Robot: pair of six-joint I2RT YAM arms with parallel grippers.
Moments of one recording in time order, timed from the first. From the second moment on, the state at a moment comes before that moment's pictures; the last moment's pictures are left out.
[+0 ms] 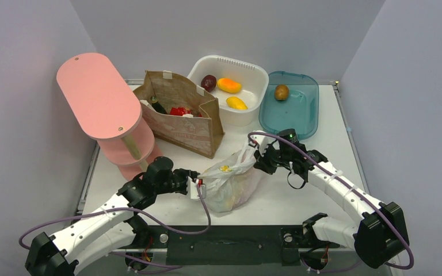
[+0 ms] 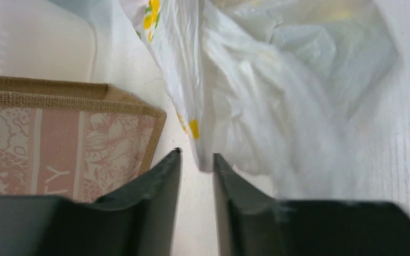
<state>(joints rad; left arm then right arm) -0.73 0.78 0.45 -0.23 0.37 0.93 0.48 1.14 0.75 -0.43 -0.50 -0.43</state>
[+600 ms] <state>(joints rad) -0.95 1.09 0.66 -0.14 0.26 0.80 0.54 1.13 0.73 -0.39 -0.43 -0.33</state>
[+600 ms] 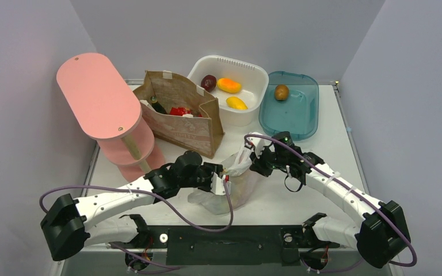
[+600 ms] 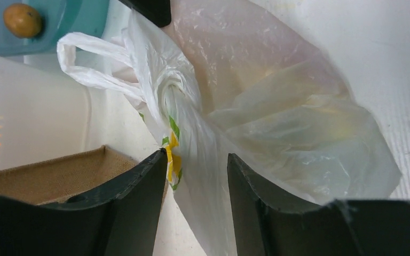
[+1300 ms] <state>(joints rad) -0.77 0.86 0.53 -0.21 0.32 0.89 0.39 1.12 0.74 -0.51 -0.50 -0.46</state>
